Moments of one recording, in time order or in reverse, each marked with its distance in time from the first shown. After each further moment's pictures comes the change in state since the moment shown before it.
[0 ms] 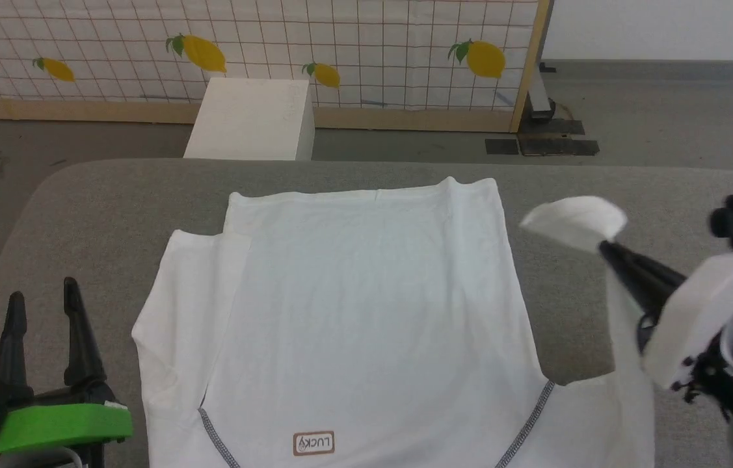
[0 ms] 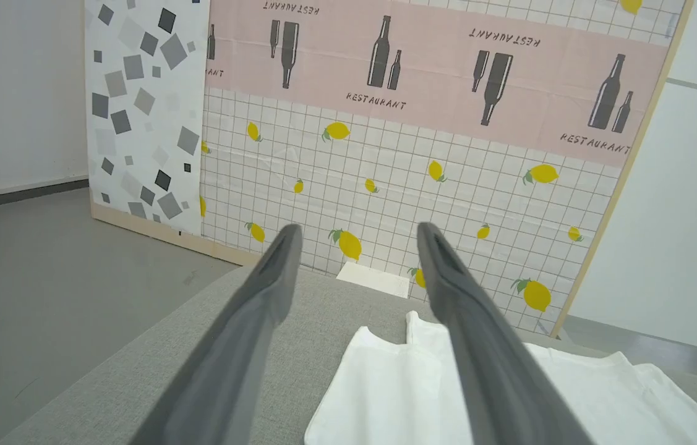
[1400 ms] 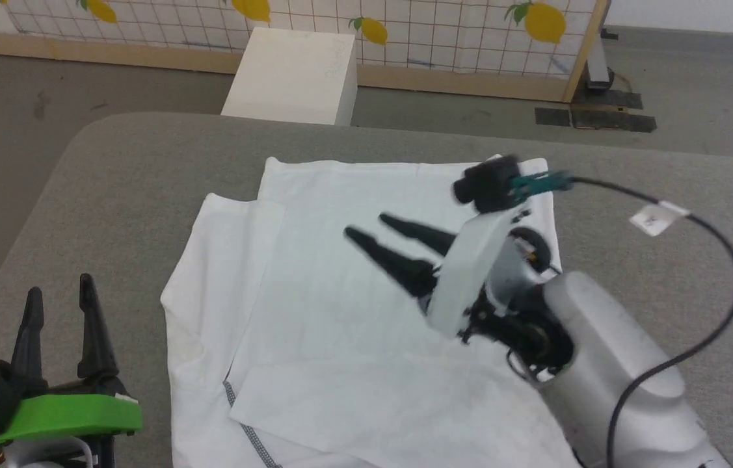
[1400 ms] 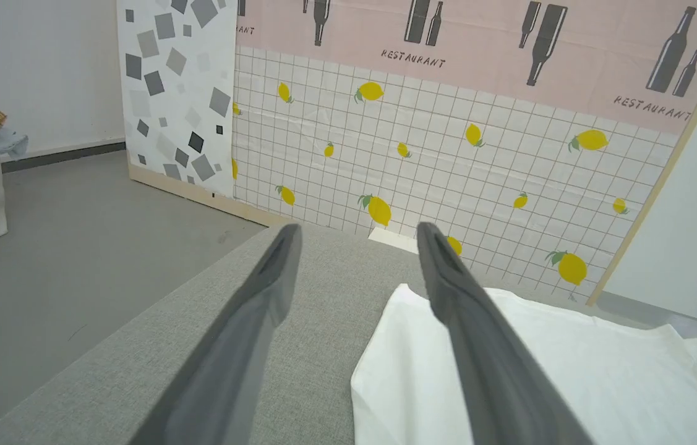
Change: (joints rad) left arm -0.032 0.015 -0.034 0.060 -0.025 0.000 0.003; right arm -0.402 0.049 0.640 0.712 0.354 0.000 -0.564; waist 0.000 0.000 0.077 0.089
